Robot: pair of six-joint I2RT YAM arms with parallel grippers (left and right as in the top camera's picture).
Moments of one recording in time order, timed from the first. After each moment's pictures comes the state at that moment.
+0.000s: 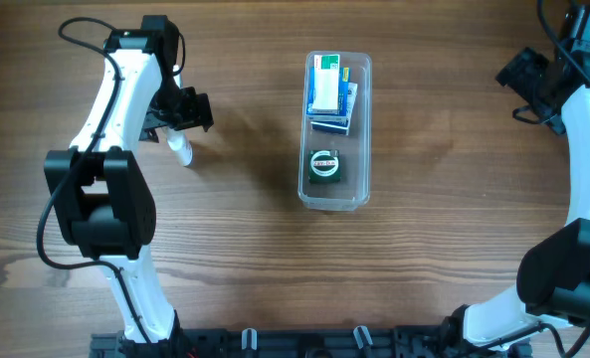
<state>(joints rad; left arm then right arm) -0.04 2.12 1.80 -1.29 -0.02 -0.27 -0.26 1.76 1.61 -0.93 0.14 0.49</state>
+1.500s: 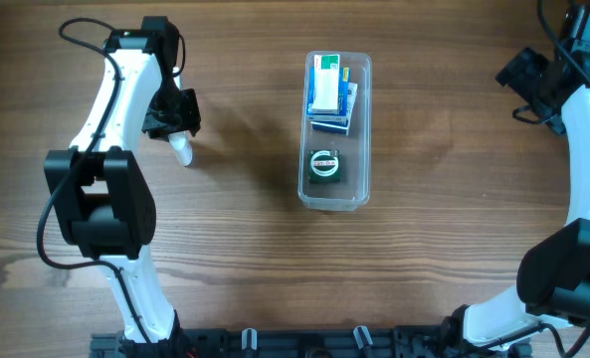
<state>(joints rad) -0.04 2.12 1.80 -1.31 -0.03 -0.27 -0.26 1.76 1.61 -0.93 0.14 0.49</state>
